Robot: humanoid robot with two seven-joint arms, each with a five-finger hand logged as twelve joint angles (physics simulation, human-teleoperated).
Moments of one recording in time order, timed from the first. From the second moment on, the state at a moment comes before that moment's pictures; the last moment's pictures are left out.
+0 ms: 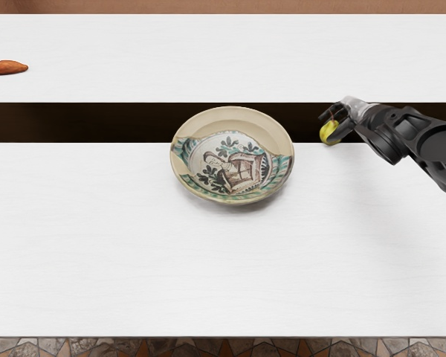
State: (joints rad) left arm -0.07 0.00 0.11 -0.37 -0.11 0.46 0.61; right arm 1.15 -0.25 0.15 0.59 -0.68 -0.05 -0.38
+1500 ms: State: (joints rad) left arm -0.07 0.00 0.11 -0.37 -0.11 0.46 0.61; right arm 1.17 -0.25 0.16 0.59 -0.64 0.03 -0.38
